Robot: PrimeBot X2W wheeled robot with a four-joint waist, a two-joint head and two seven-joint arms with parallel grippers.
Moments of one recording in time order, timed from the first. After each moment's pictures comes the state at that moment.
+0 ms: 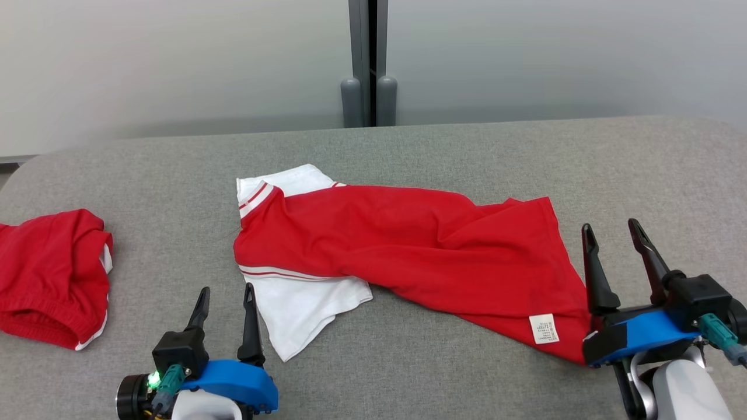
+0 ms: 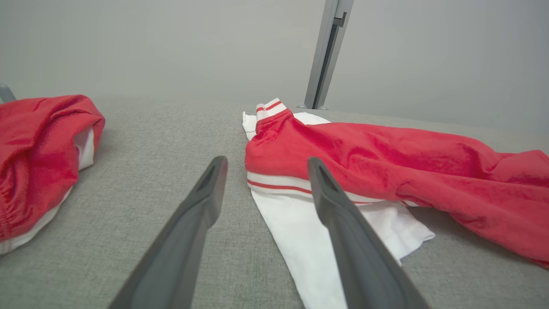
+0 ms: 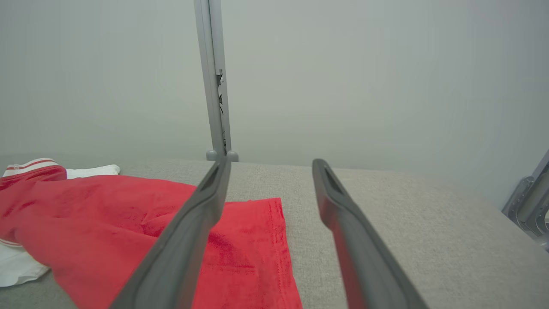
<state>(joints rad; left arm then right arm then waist) -0.14 0.05 -0.15 0.45 -0.24 0.04 -0.26 -0.21 -0.09 -0.07 0.31 0.07 0.13 -0.26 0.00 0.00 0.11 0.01</state>
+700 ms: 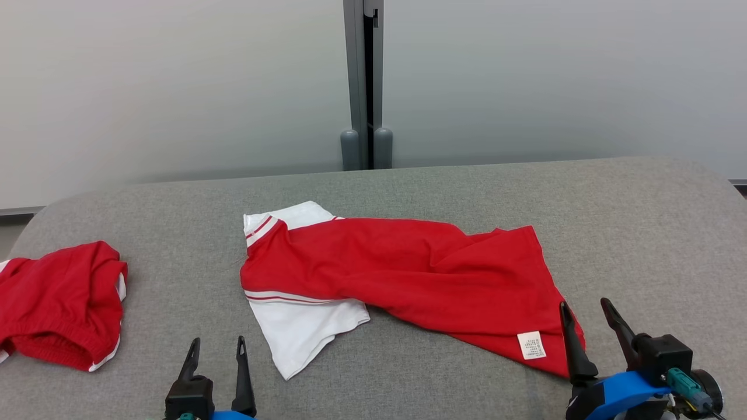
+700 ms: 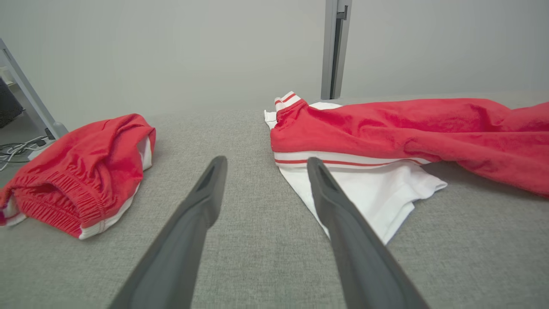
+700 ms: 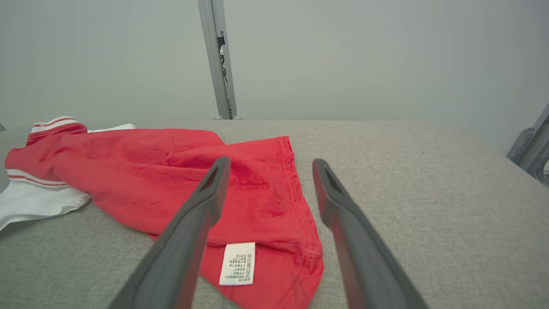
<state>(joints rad) 0.00 0.06 -0.12 0.43 -0.06 0.09 -0.26 -0.10 -0.05 -0.04 0.41 0.06 0.13 -0.26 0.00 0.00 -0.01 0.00</state>
